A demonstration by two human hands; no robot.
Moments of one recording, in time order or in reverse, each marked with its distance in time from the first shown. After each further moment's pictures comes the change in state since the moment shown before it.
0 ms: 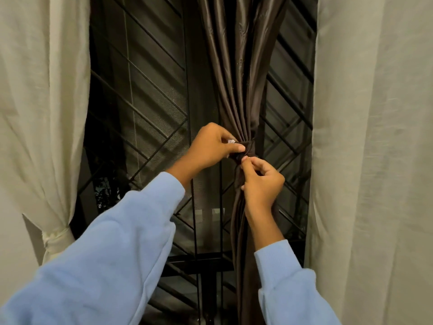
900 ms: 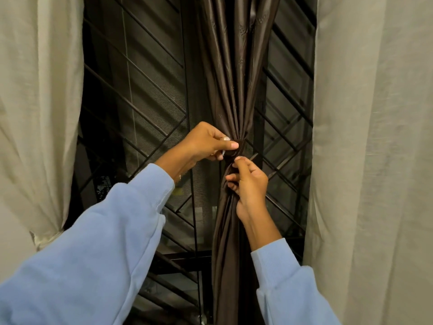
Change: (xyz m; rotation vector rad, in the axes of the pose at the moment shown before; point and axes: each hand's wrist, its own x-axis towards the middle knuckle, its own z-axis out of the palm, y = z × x) left_hand -0.002 -0.001 -0.011 -0.344 -0.141 -0.246; right_hand -0.006 -0.005 0.006 0.256 -0.222 0.419
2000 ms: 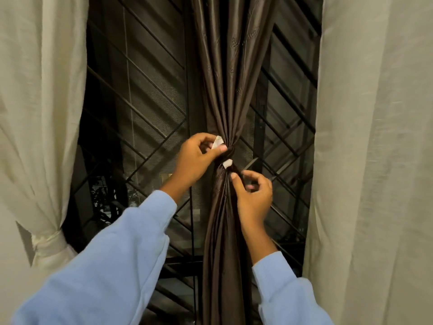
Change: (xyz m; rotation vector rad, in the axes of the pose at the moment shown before) left_hand 0.011 -0.065 0.009 0.037 0.395 0.337; right_hand 0.023 0.047 -0.026 -0.433 0.221 -0.373
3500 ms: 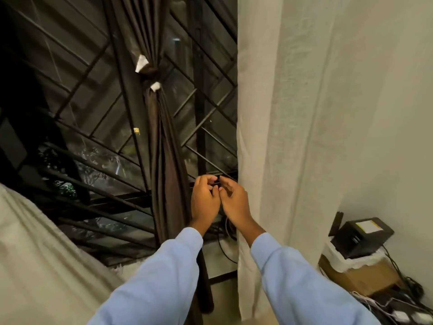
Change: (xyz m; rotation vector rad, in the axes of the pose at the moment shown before) left_hand -0.263 0.003 0.199 0.065 -0.049 -0.353; right_hand -0.071 0.103 -0.211 -0.382 -0.411 0.131
